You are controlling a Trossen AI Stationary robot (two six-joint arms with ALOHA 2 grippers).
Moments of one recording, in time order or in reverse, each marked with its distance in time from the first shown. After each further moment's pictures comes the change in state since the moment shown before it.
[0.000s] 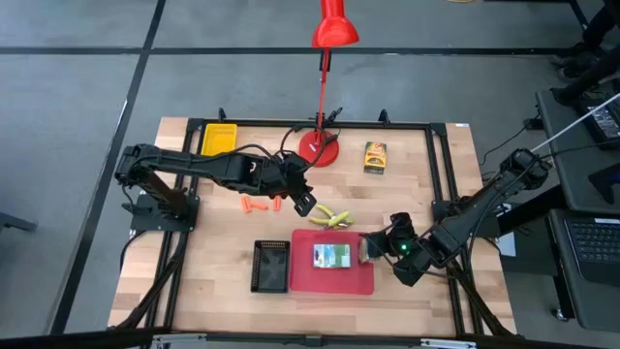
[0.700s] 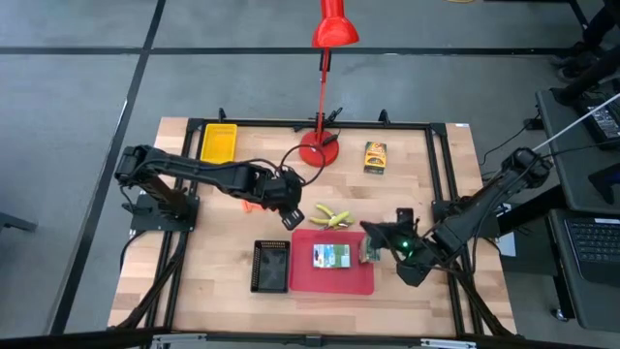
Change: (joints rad) left arm -0.009 0.001 -0.159 -0.071 0.142 -0.021; right arm -0.001 -0.027 0.000 0.184 0.358 -0.082
